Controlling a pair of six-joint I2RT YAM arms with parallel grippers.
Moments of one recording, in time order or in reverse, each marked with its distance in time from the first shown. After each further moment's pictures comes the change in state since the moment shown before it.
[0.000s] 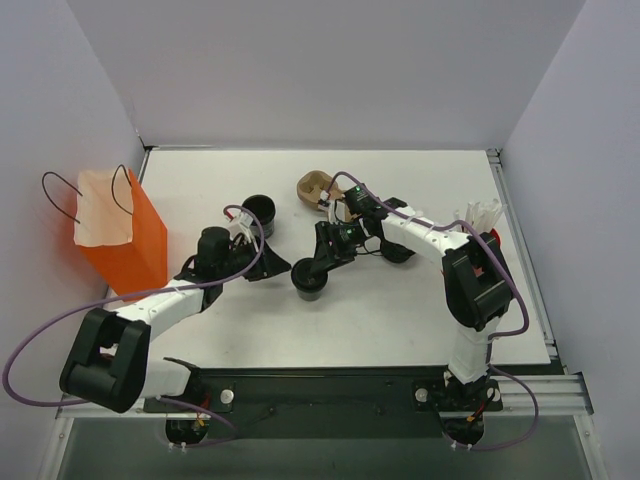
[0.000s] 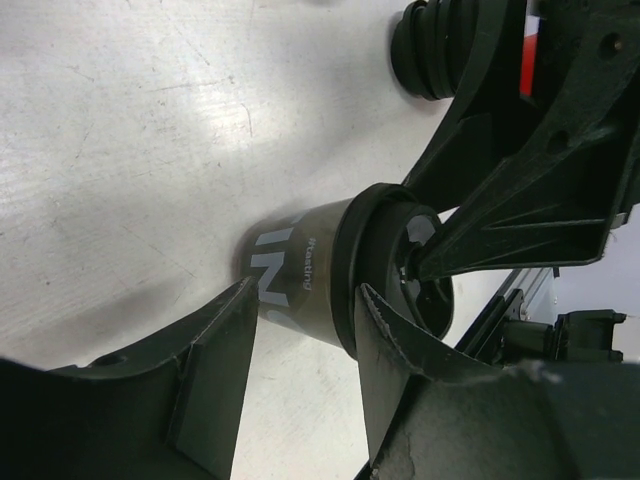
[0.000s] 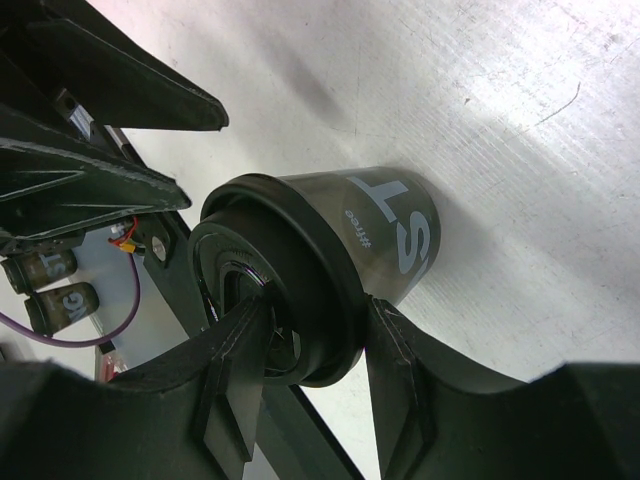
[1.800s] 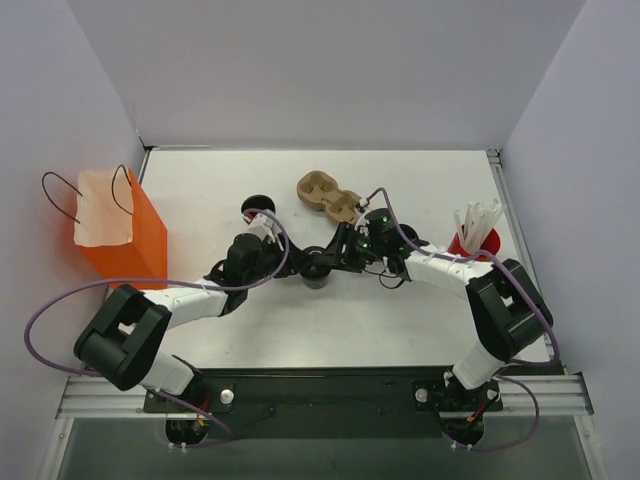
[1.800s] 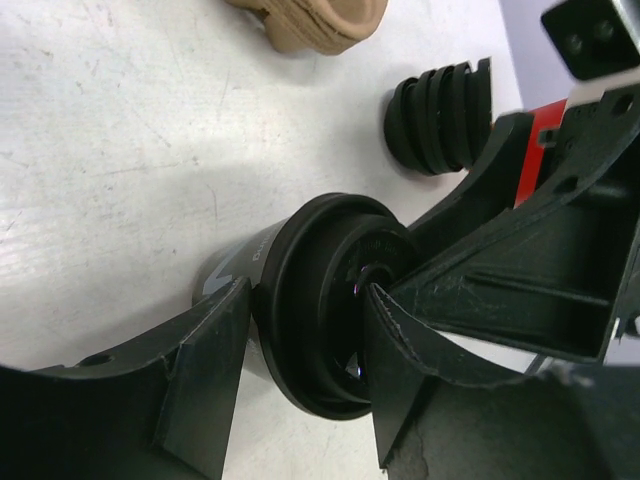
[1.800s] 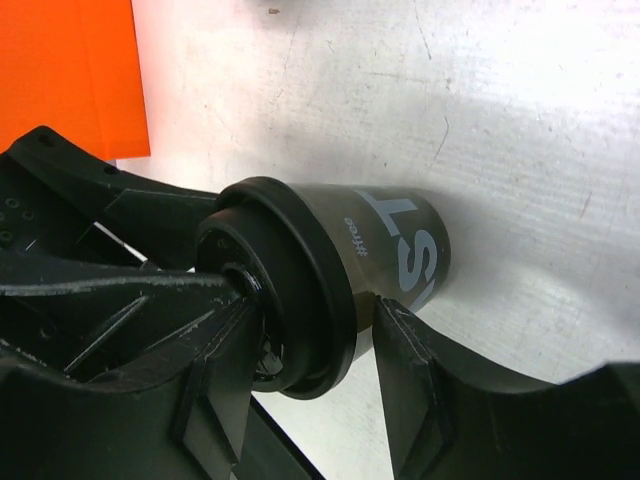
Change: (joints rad) left arm -0.238 0.158 -0.003 0.292 -0.349 -0.102; right arm -0.011 -0.266 -0.507 0.663 0.292 0.552
